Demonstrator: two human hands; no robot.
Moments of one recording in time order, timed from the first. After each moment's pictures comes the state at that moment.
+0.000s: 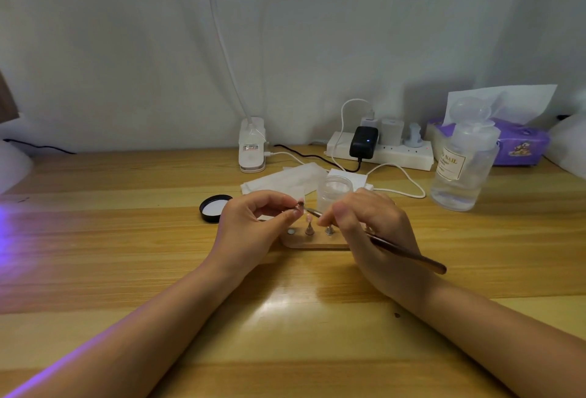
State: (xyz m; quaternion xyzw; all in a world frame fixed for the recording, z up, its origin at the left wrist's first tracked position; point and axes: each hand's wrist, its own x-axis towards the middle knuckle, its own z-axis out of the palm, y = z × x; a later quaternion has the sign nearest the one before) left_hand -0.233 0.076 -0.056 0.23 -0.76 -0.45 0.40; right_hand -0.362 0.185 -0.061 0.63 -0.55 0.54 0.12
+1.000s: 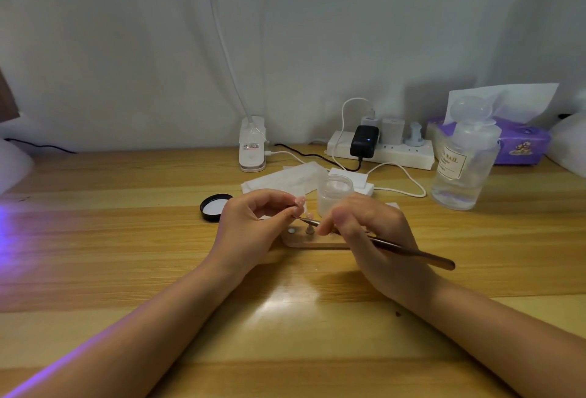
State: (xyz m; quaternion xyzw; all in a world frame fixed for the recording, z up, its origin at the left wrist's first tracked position) left_hand -0.234 0.077 -0.054 0.23 -0.74 -0.48 0.41; right_hand -0.359 0.187 -0.057 0.65 -0.52 0.55 0.05
